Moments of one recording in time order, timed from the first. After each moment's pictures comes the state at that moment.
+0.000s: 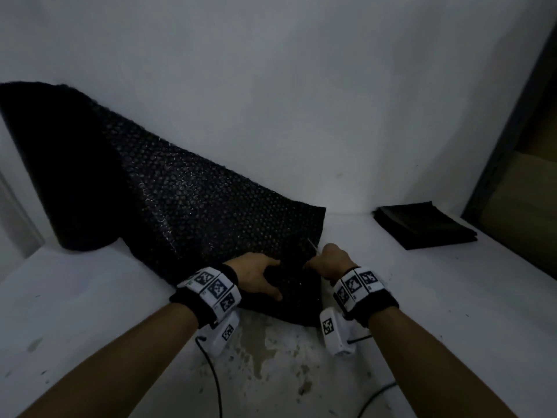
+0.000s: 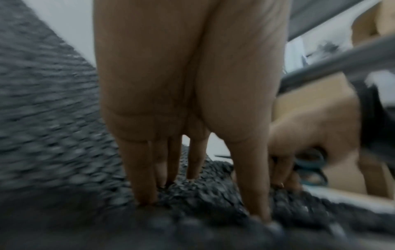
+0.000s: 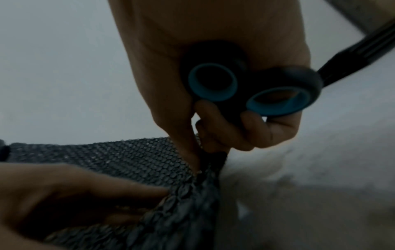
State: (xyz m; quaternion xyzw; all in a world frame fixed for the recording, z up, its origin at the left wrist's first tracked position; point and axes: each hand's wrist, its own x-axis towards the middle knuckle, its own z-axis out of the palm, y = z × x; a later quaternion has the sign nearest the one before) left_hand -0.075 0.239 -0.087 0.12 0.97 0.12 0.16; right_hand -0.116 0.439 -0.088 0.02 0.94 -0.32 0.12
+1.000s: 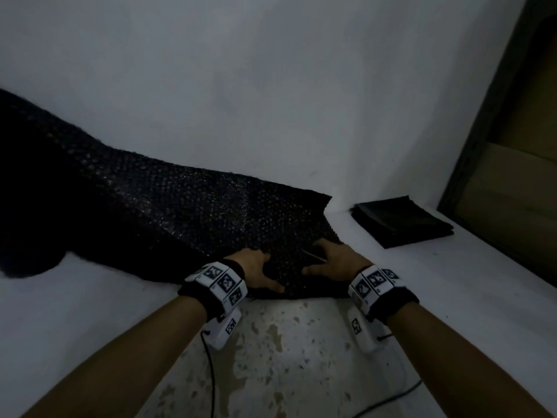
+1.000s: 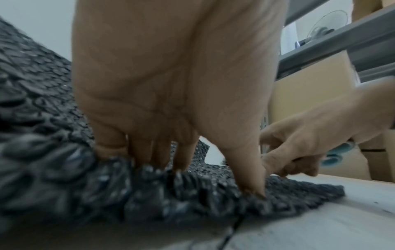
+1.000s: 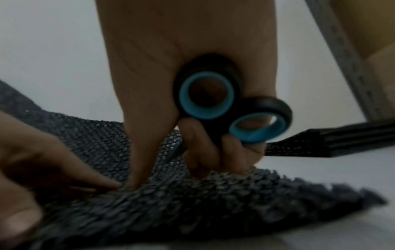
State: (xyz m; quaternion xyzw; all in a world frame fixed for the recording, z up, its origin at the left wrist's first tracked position) left_hand -0.127 0.292 -0.080 0.08 0.97 0.04 0.21; right_hand -0.160 0.514 -0.101 -0.08 0.97 -0.19 0.12
